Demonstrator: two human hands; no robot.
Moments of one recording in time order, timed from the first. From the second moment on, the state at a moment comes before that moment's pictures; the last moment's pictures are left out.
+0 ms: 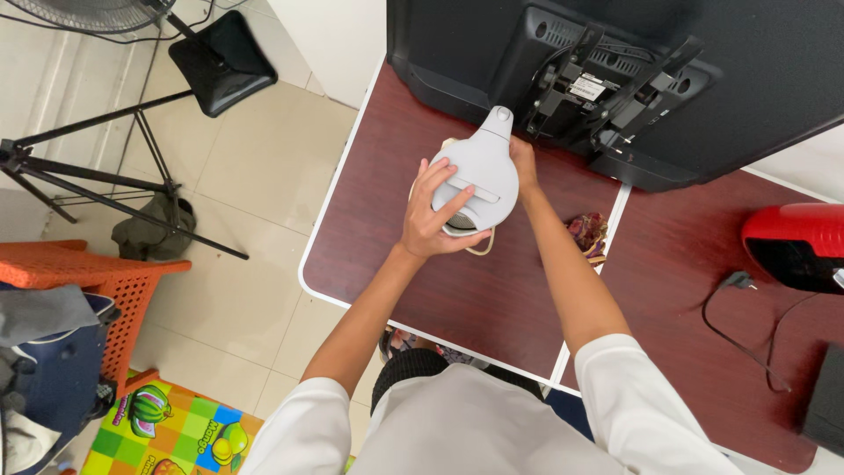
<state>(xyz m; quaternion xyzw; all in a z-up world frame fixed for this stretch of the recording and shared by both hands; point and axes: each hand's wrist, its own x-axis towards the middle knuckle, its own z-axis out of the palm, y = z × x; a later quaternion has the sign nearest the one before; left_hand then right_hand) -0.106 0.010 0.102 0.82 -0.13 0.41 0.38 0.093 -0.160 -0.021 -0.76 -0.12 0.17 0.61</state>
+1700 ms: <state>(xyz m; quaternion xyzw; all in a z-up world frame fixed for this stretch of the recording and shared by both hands) -0.108 0.069 0.010 0.88 0.18 0.16 0.41 0.022 -0.115 -0.052 -0.86 0.00 0.14 0.49</state>
